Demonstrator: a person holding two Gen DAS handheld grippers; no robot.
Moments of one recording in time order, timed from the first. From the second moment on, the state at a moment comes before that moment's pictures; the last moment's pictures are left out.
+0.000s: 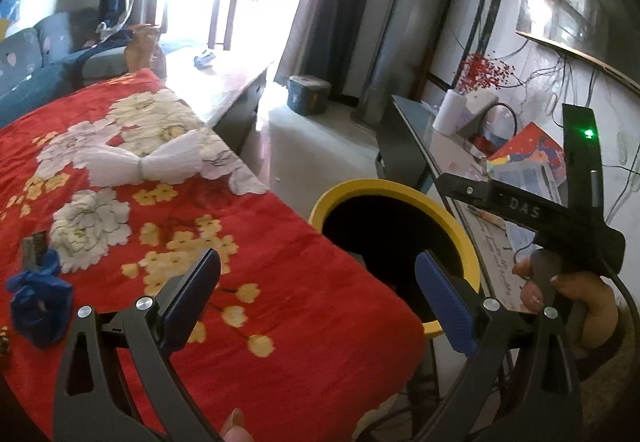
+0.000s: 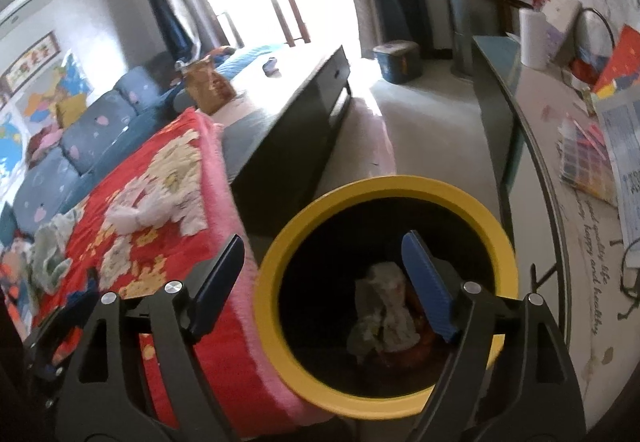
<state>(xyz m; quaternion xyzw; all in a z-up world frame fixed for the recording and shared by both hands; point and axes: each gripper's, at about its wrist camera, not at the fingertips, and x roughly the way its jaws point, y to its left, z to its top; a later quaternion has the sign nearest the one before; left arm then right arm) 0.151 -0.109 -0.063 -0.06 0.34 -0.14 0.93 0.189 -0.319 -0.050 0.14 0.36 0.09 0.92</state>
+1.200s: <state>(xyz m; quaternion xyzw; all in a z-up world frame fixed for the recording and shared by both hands) 0.112 0.029 -0.033 -0.13 0.29 0.00 0.95 0.169 -0.188 -0.018 0.04 0.34 0.24 0.91</state>
